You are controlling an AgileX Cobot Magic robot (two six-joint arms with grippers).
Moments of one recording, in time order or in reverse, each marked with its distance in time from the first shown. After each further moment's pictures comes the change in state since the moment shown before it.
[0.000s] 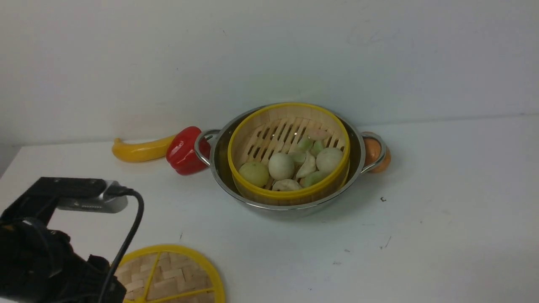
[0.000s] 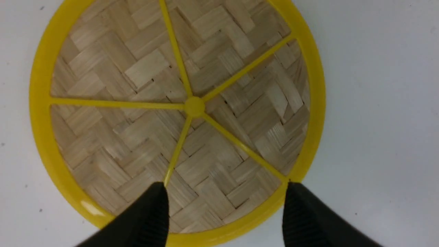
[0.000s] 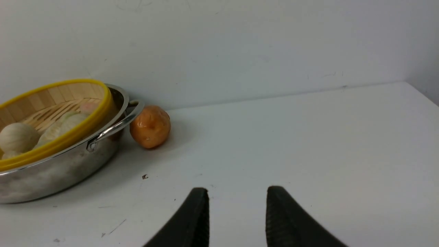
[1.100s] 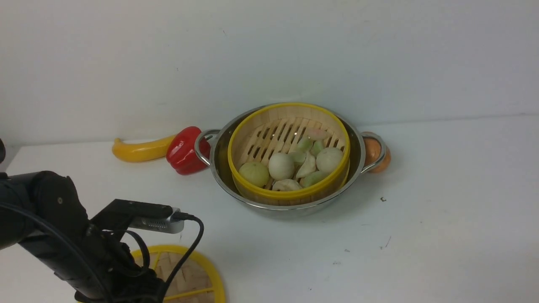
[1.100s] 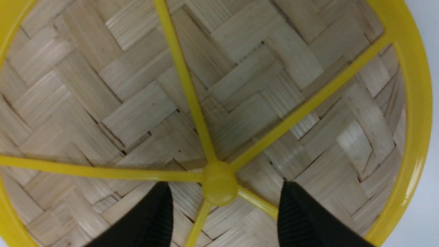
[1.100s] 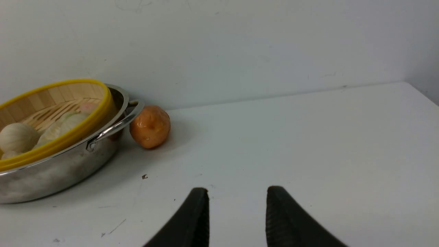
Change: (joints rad) right arm 0.000 0.000 0.001 0.001 0.000 0.000; left arm -0.167 0.347 -0.002 0.142 -0.212 -0.155
